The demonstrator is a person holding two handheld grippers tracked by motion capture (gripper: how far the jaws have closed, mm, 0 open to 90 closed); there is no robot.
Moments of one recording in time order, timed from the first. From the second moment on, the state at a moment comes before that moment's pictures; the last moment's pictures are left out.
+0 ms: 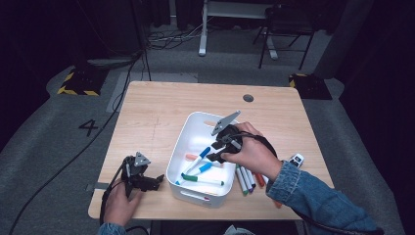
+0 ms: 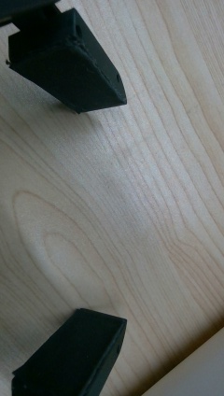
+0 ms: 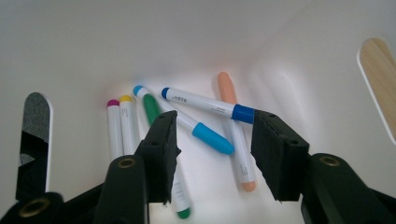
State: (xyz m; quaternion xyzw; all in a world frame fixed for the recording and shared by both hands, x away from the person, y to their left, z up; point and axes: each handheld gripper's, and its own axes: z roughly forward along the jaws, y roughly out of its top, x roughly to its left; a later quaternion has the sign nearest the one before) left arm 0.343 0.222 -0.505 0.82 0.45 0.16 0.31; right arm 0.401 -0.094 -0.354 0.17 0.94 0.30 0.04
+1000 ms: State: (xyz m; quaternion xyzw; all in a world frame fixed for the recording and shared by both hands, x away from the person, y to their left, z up) left arm 0.344 0.222 -0.505 0.82 0.45 0.16 0.31; right arm 0.382 -0.202 -0.334 0.26 0.91 0.32 0.06
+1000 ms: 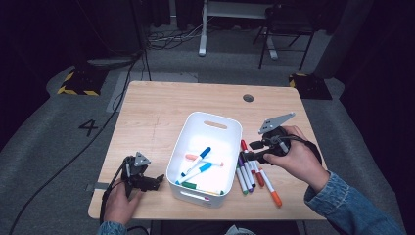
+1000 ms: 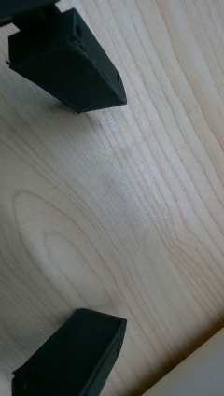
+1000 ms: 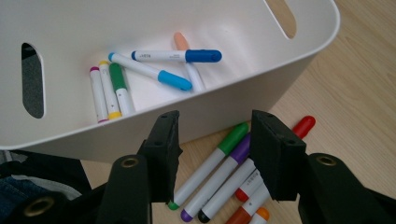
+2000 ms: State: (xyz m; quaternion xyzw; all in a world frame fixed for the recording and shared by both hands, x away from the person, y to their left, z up) left arm 0.343 0.222 -0.505 0.82 0.45 0.16 0.31; right arm 0.372 -0.255 -0.411 0.32 0.91 0.26 0.02
